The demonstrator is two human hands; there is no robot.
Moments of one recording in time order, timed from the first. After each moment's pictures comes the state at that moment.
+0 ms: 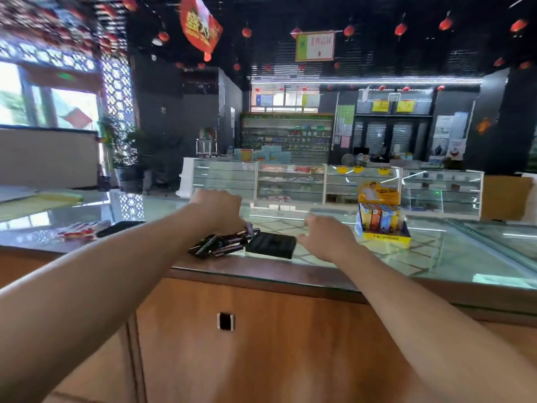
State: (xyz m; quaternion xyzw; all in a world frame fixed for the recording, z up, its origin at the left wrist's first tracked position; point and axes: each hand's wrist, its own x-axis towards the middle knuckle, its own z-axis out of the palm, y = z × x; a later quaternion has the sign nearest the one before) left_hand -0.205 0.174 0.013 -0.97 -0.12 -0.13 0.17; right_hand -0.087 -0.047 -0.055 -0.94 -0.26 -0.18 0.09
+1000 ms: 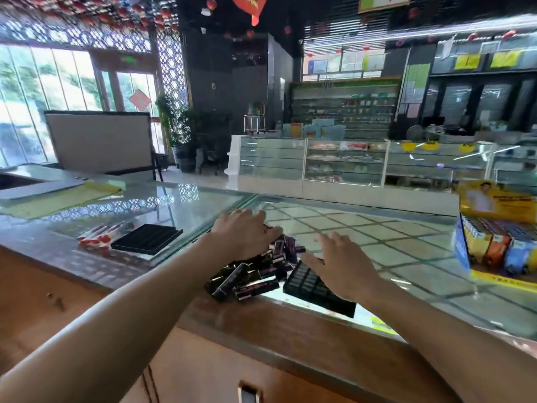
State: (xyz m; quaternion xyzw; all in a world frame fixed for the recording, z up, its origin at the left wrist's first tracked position) left_hand -0.073 0.269 -0.042 -0.98 -0.16 -0.11 0.03; right_hand 0.031 0.061 -0.104 -0.91 -0.36 -0.13 0.14
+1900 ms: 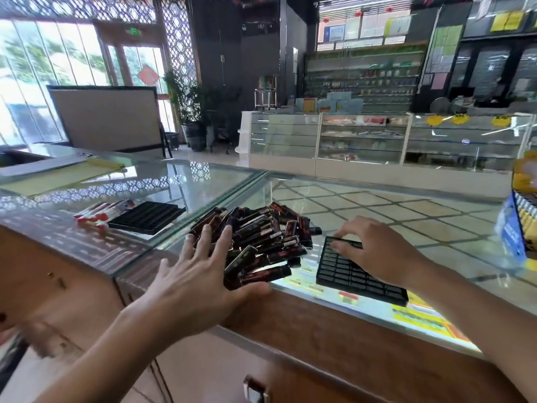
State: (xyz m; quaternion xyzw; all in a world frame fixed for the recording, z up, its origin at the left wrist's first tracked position) left_hand -0.189 0.255 -0.093 -0.96 -0.27 -0.02 -0.07; right_hand 0.068 0.040 -0.111 -0.87 -0.43 -0.05 0.22
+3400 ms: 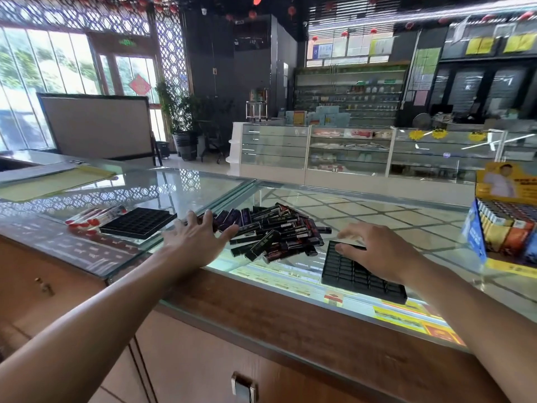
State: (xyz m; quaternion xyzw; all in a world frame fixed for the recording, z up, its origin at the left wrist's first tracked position) left_hand -0.096 0.345 -0.110 -0.94 -0.32 -0.08 -0.02; right_hand 0.069 0.005 -0.097 -0.89 -0.39 -0.04 0.22
